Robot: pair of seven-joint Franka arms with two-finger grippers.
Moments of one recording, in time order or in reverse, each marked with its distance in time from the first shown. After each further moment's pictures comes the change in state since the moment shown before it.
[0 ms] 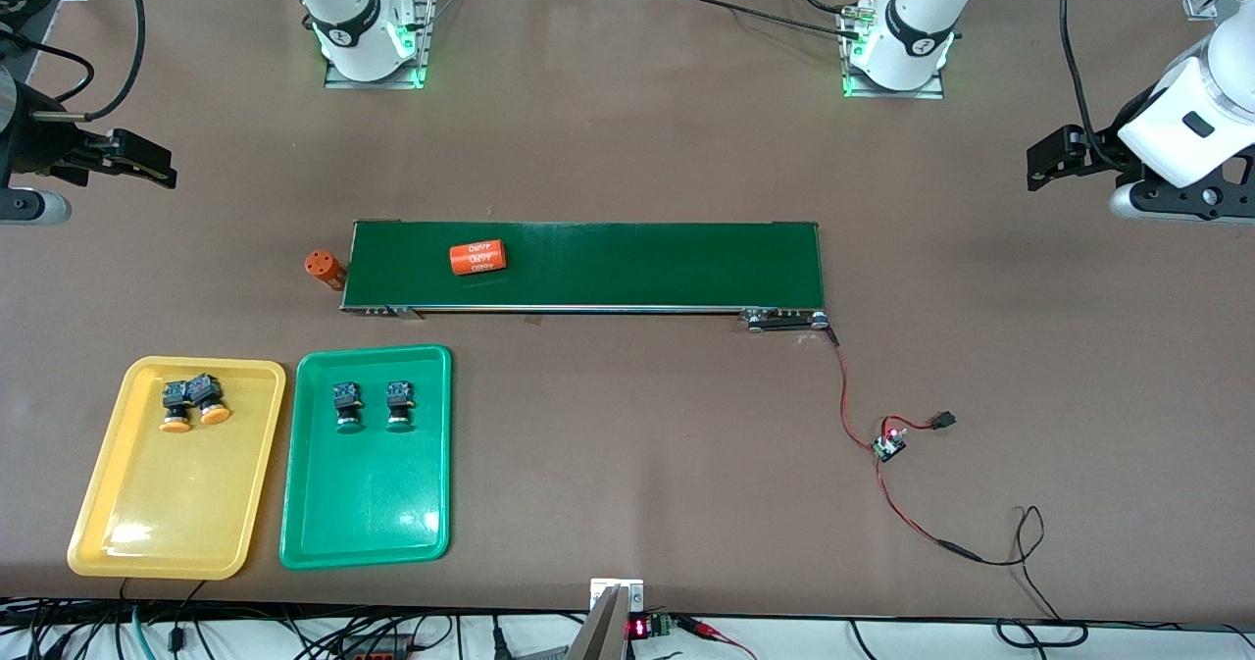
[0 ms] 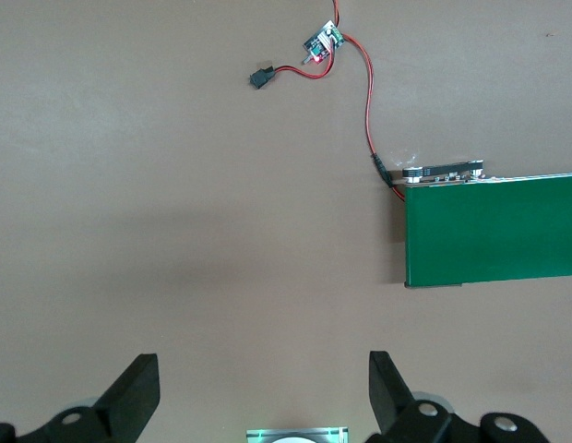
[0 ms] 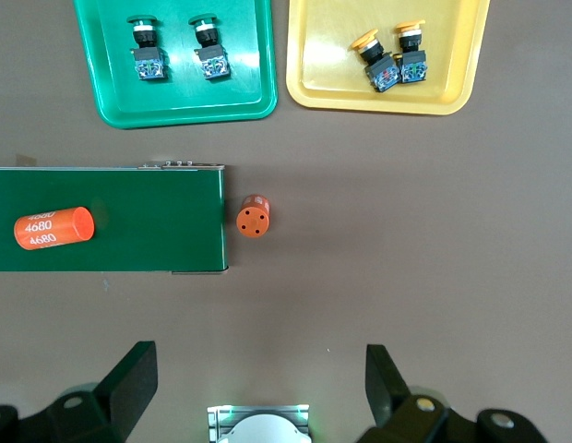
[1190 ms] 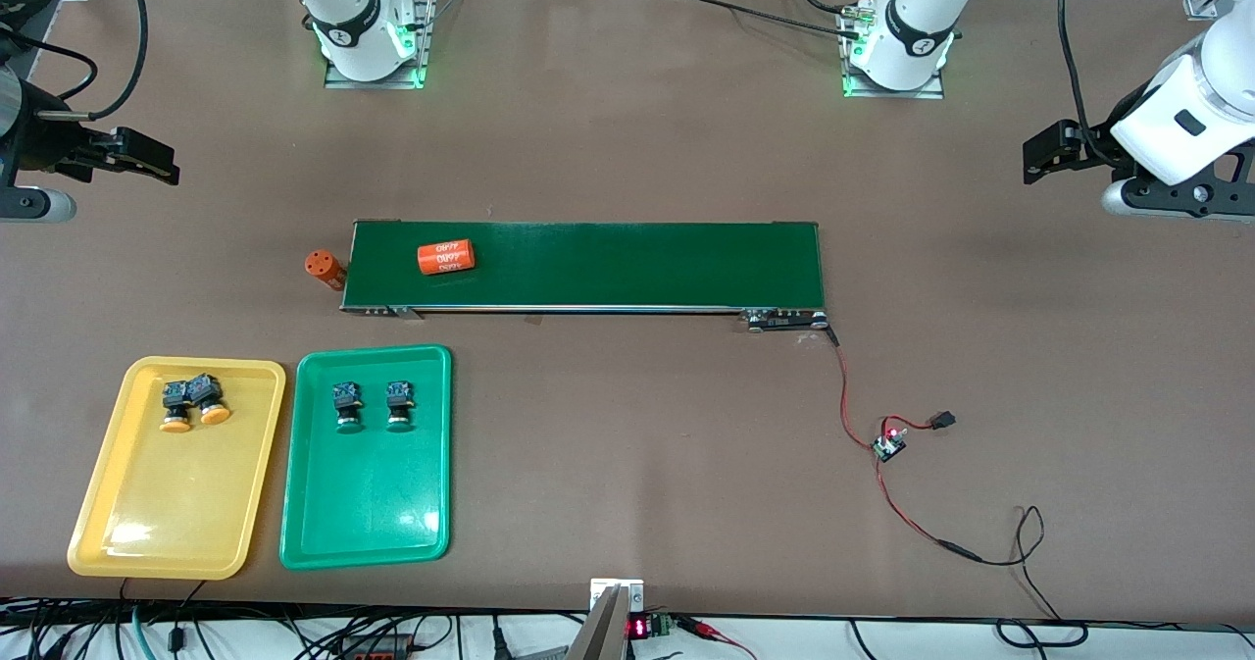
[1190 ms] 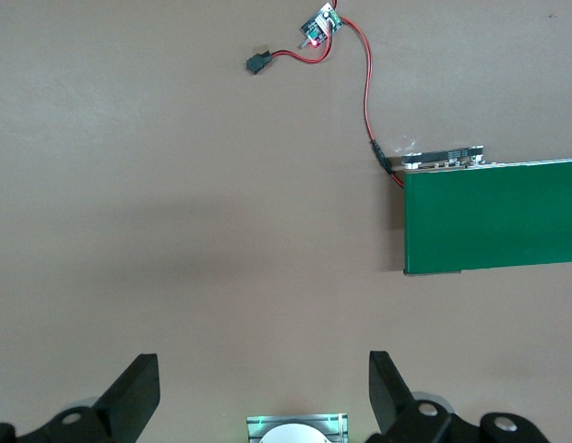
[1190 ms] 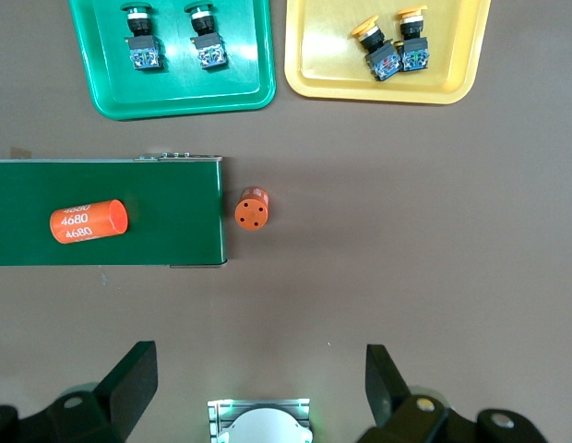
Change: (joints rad) left arm -0.002 0.000 -0.004 0.003 0.000 -0.030 0.000; right arm -0.001 -0.014 -0.005 -0.030 0.002 0.001 0.001
